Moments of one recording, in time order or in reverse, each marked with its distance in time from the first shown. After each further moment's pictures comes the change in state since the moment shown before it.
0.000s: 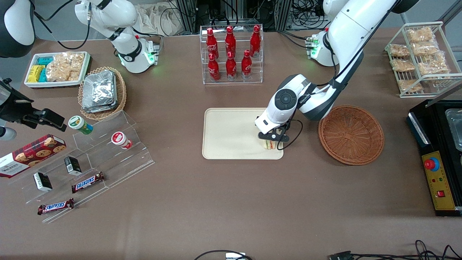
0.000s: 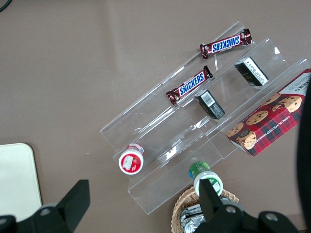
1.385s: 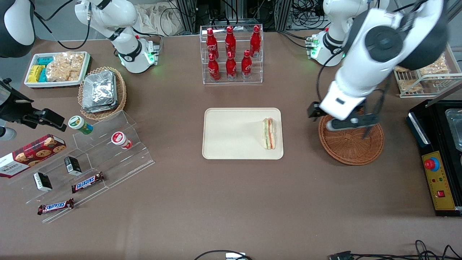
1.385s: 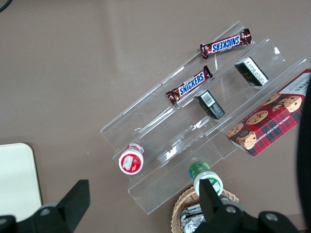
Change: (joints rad) arm 0.008 -0.412 0.277 0.395 -0.165 -0.672 0.118
